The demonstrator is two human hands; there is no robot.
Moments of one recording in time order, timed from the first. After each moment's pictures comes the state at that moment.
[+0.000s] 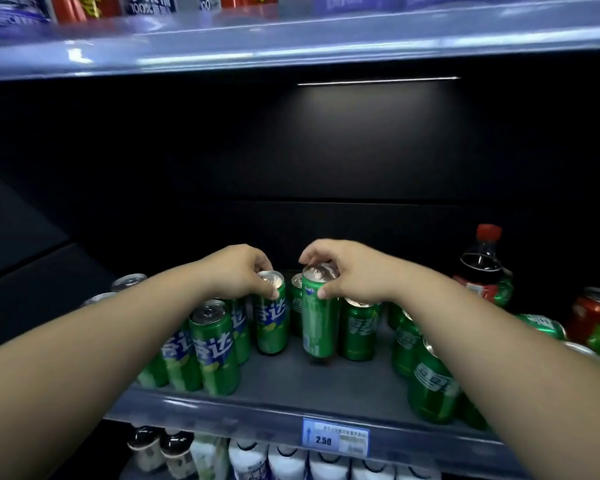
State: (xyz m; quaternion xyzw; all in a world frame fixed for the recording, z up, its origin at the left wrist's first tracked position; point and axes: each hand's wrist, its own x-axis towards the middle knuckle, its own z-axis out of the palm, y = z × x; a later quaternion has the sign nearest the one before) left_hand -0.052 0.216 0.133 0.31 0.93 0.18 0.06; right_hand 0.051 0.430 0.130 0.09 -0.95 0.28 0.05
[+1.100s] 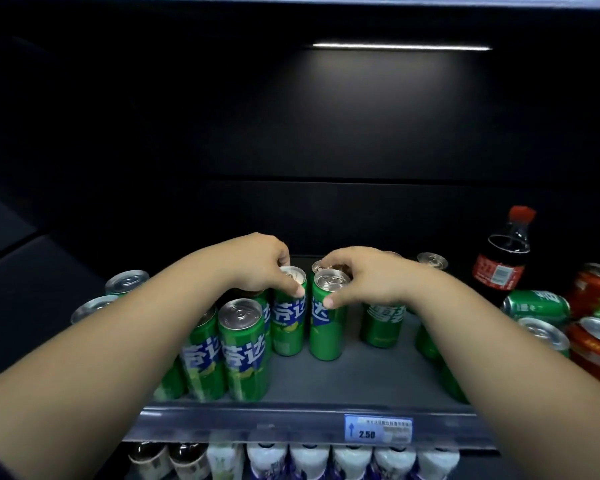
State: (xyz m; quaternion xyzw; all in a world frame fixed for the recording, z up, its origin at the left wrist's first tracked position) left_hand -0.099 0.209 0.125 0.41 0.90 0.07 0.09; right_hand 0.029 0.392 0.111 -0.06 -0.97 0.23 -0.02
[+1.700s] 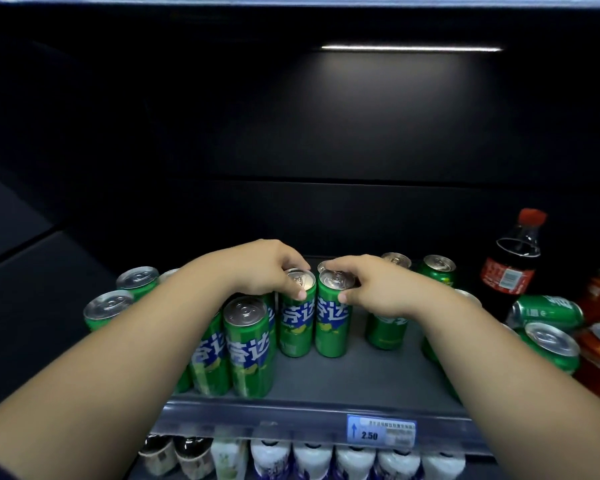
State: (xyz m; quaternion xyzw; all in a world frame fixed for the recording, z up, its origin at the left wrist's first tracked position) left_hand -0.091 0.199 0.120 0.43 0.87 0.19 0.17; right_hand 0.030 0.391 0.093 -0.06 -0.96 0.27 0.01
